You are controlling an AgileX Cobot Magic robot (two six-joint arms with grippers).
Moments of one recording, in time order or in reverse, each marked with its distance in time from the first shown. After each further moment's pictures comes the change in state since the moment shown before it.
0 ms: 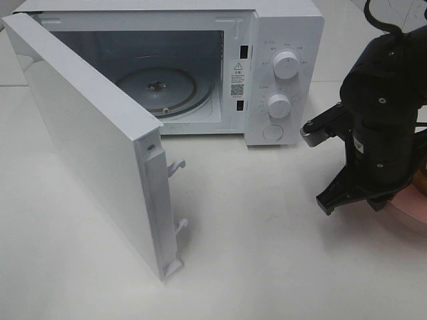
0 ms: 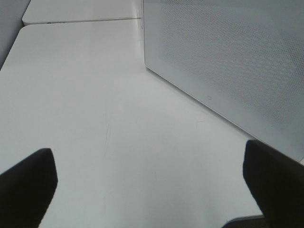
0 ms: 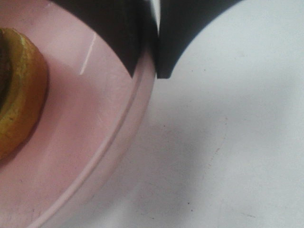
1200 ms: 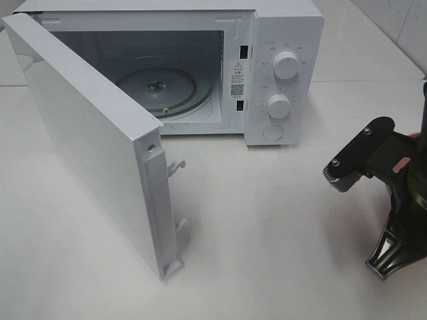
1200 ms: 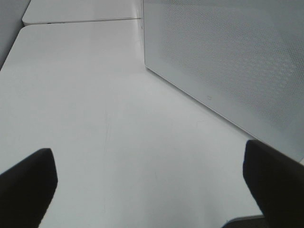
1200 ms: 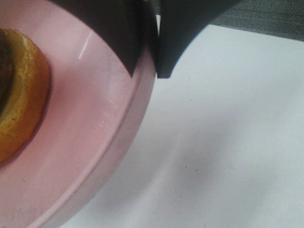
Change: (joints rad) left arm 0.000 0.000 0.000 0.000 0.000 0.000; right arm 0.280 -0.343 0.259 -0.074 0.144 0.068
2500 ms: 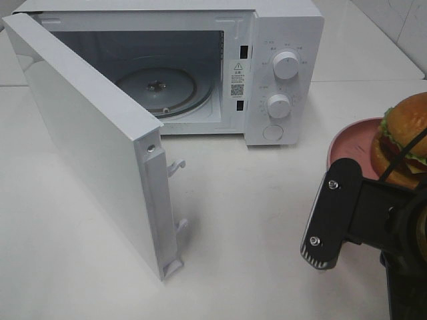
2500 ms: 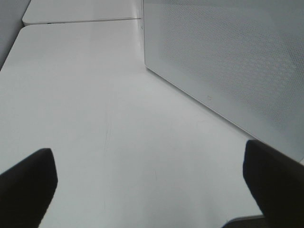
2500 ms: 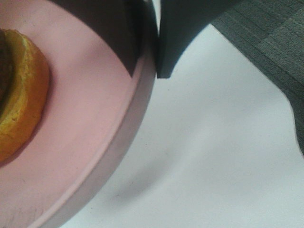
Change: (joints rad) left arm 0.000 0.000 0.000 0.000 0.000 0.000; right arm 0.393 -0.125 0.058 -0.047 0.058 -0.111
